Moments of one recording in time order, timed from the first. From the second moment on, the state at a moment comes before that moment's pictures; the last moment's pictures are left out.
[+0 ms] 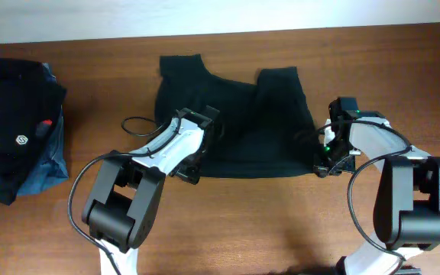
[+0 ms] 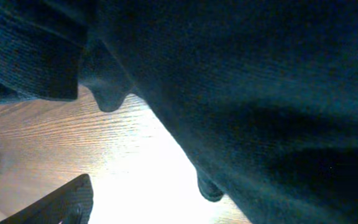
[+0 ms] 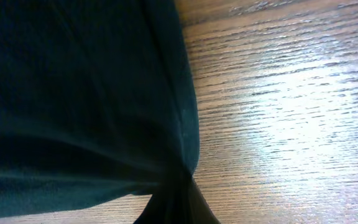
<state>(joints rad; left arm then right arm) -0.53 2.06 1.39 -1.12 -0.38 -0.18 -0.08 1.85 1.08 -0.89 -0.06 0.13</state>
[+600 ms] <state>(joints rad) -0.52 2.06 1.39 -1.11 -0.38 -0.21 -0.22 1.84 1.08 -0.88 -0.02 0.15</state>
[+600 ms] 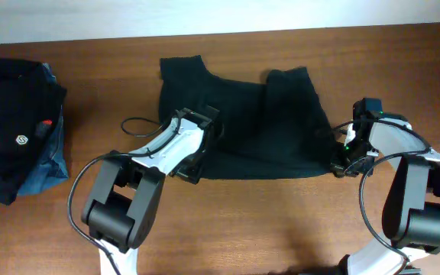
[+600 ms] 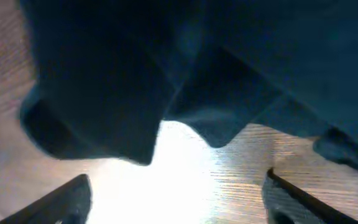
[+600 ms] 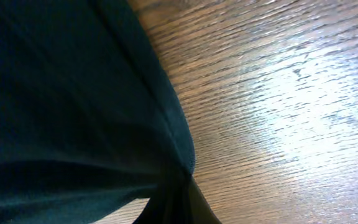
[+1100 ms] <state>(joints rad) -0.36 2.11 1.56 -1.06 -0.17 -0.23 -0.22 1.84 1.08 -0.88 -0.01 0.15</state>
